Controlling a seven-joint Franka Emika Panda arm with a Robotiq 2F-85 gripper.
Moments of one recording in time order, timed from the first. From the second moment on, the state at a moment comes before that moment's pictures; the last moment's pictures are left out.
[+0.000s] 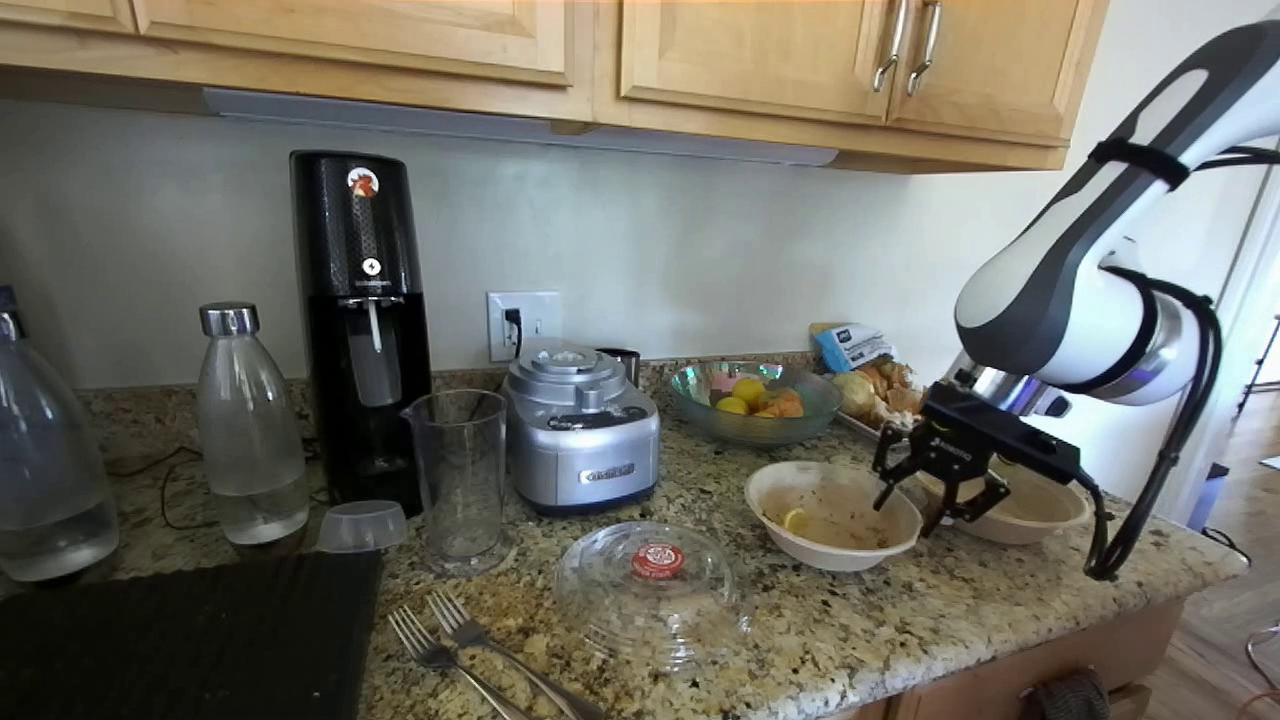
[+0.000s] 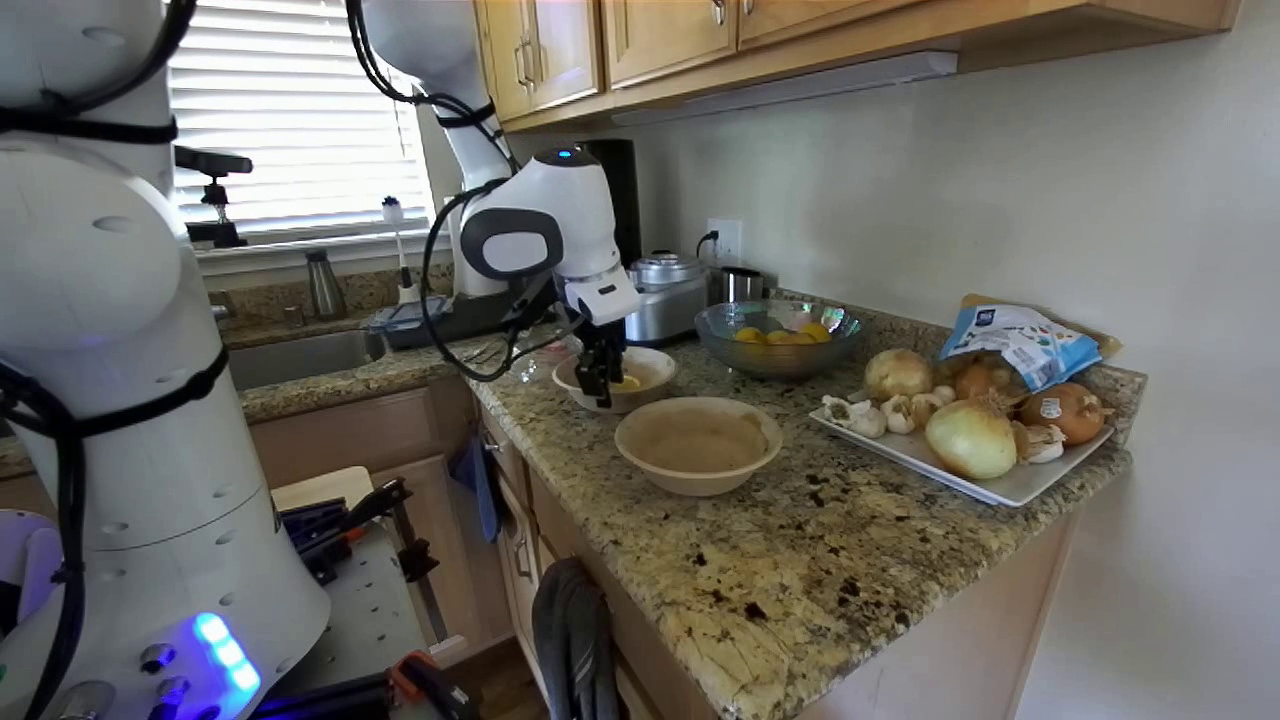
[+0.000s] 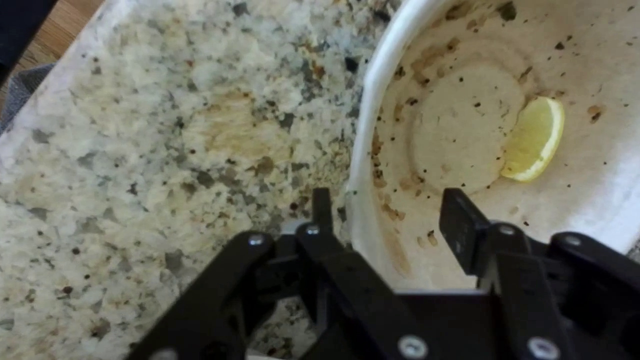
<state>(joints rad) 0.15 0.19 0.23 -2.58 0.80 3.05 0.48</state>
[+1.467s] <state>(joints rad) 0.12 0.12 0.29 -2.53 0.91 3.06 0.31</state>
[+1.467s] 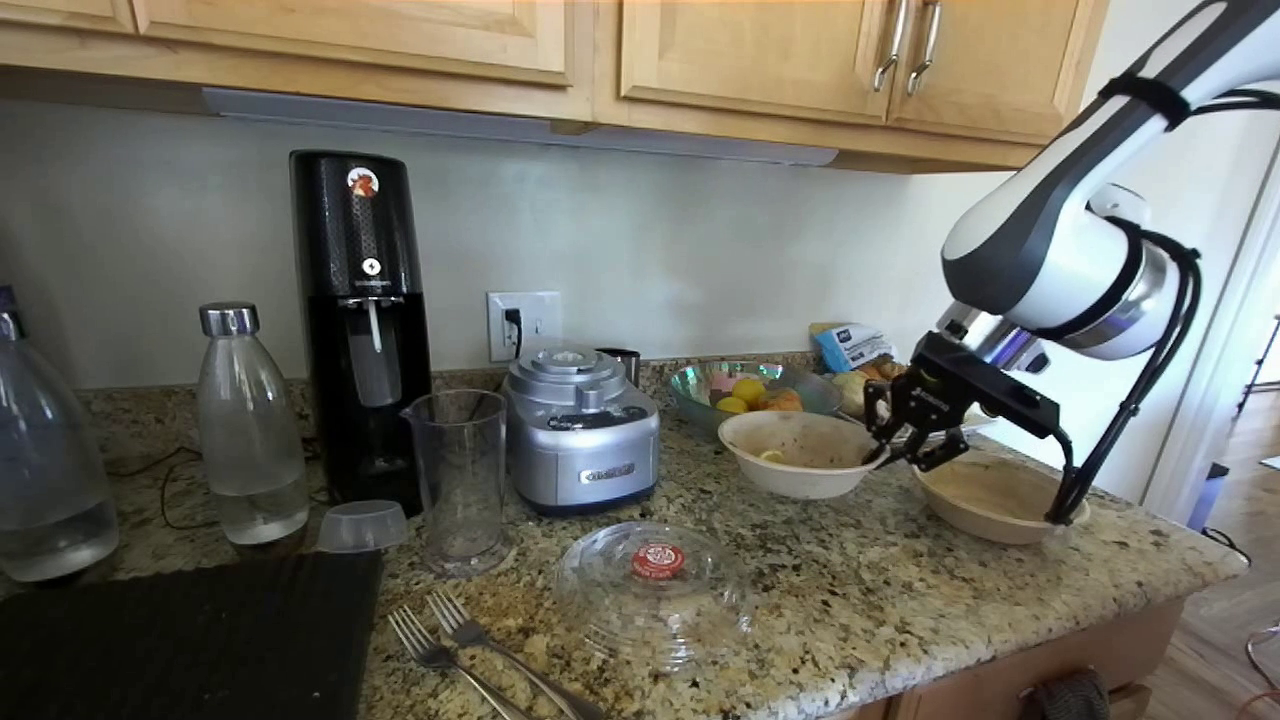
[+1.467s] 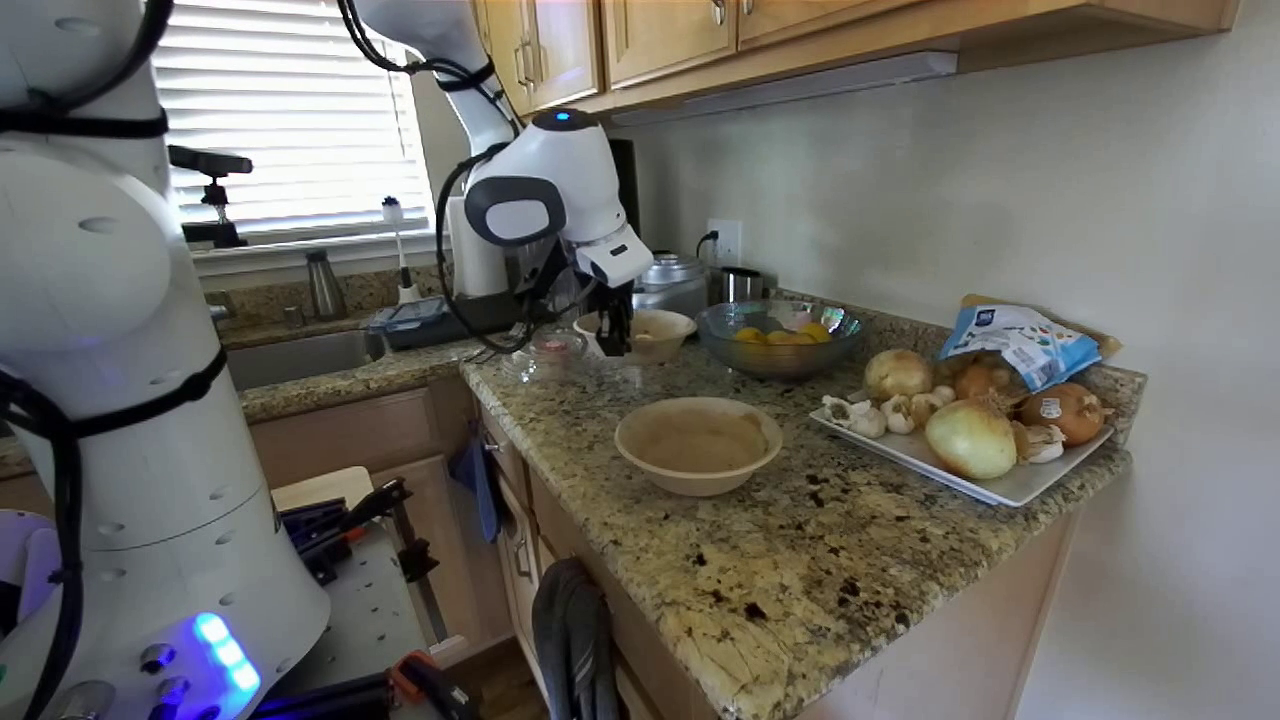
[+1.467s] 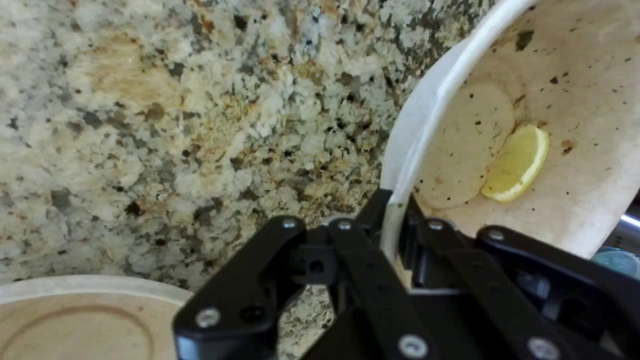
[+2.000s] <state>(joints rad) 0.12 0.00 0.23 -2.63 0.89 3.05 0.31</state>
